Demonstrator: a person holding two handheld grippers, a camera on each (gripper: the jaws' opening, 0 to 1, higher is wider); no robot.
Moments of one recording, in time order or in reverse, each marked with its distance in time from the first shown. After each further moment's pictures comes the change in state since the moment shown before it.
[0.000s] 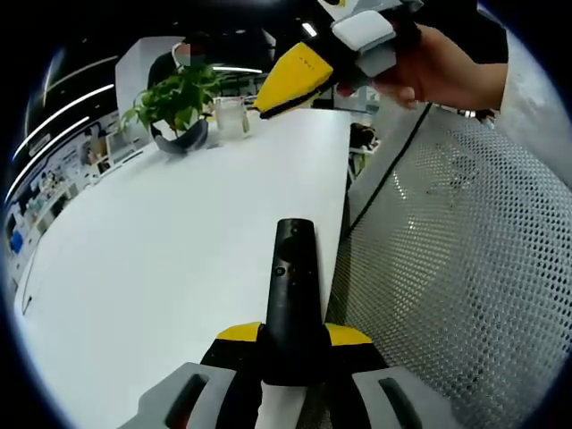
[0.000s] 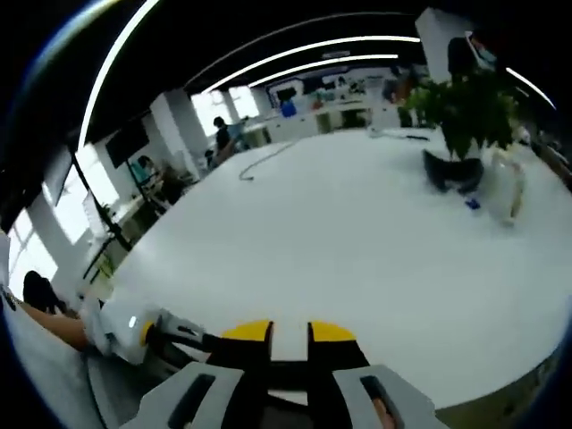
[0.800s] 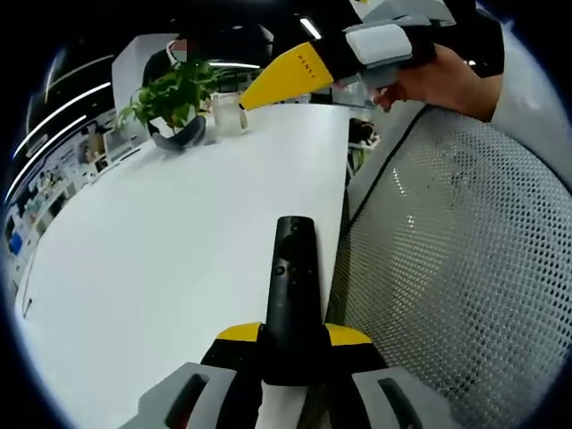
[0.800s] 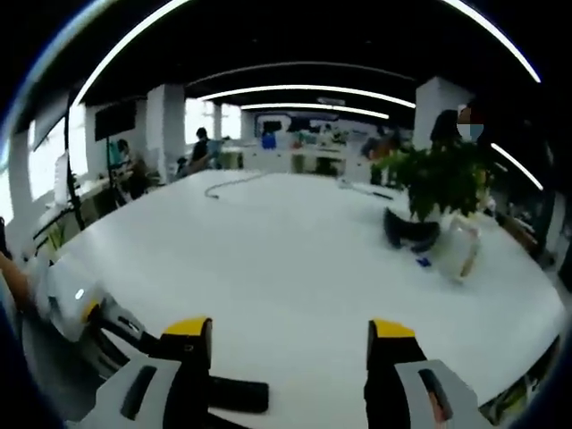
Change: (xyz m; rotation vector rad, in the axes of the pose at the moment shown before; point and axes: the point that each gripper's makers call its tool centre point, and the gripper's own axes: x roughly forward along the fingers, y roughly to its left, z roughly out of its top) left arm 0.000 0.001 0.000 -0.002 0.030 -0.009; right arm 0.000 -0.026 0.018 -0.244 -0.164 -0.247
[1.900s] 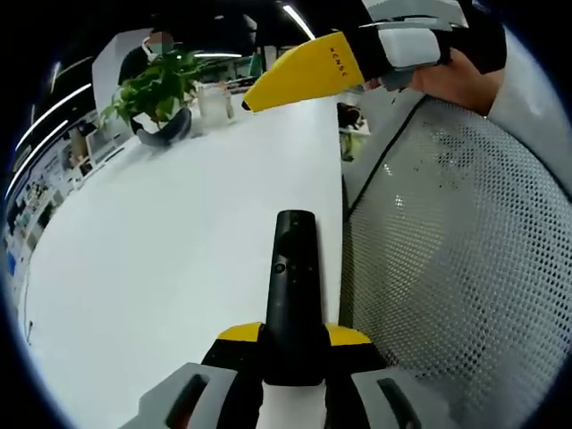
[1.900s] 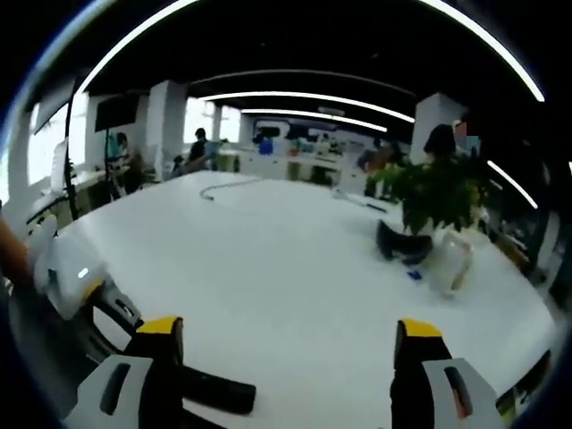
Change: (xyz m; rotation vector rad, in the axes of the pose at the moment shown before) left arm -0.001 0.015 -0.001 0.089 0.074 -0.054; right arm 0.004 -0.004 0.002 -0.074 -0.028 -0.045
